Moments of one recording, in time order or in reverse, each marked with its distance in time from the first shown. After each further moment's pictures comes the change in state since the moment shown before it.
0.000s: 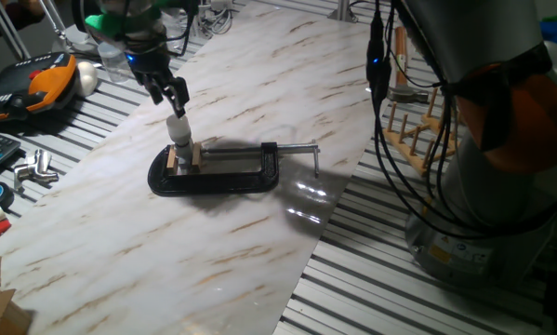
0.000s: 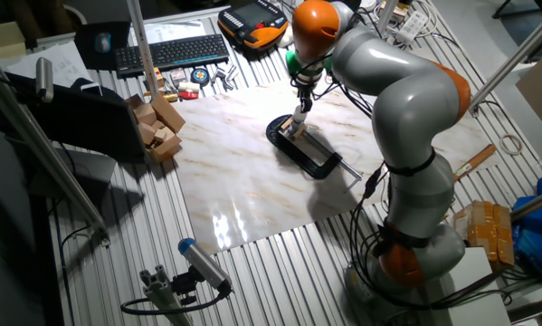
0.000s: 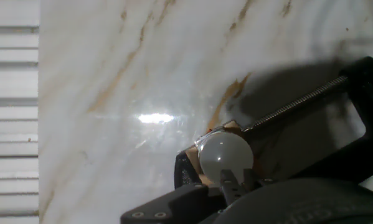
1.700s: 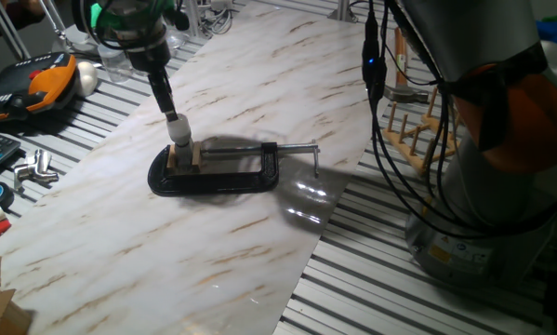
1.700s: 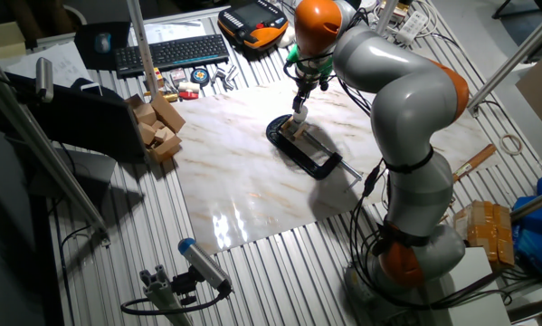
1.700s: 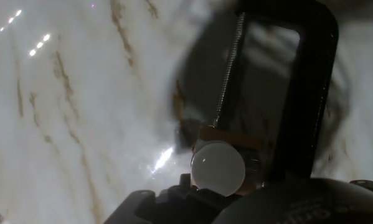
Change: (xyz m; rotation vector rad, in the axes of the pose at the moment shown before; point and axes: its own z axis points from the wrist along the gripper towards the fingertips) arm 0.000 -0.002 0.001 0.048 -0.014 0.581
